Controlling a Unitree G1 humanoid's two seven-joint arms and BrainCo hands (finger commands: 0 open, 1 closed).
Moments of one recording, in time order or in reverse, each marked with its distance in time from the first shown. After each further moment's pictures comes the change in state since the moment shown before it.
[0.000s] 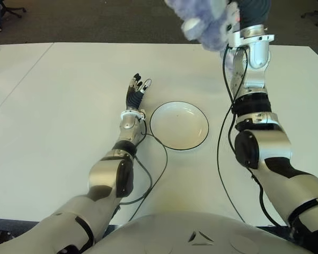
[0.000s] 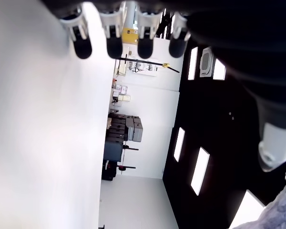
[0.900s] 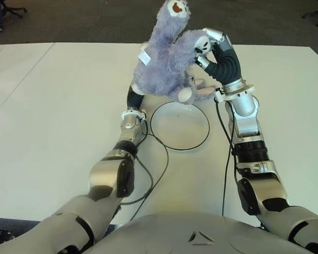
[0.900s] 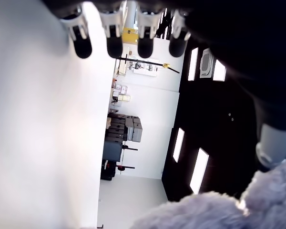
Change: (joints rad) left arm 0.000 -0.006 0.003 0.000 -0.001 0.000 0.000; right arm 0.449 -0.034 0.165 -0.442 -0.229 0.020 0.019
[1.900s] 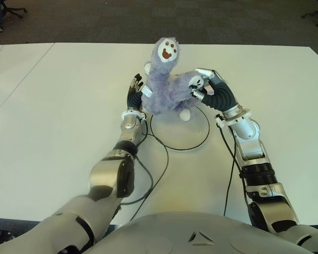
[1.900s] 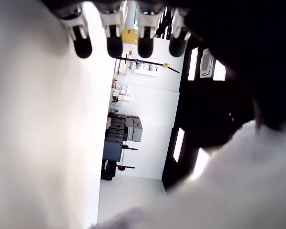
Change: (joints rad) left arm 0.001 0.000 0.000 0.000 0.000 0.000 0.000; right arm 0.213 -0.056 0.068 -0.047 -0.030 -0.008 0.031
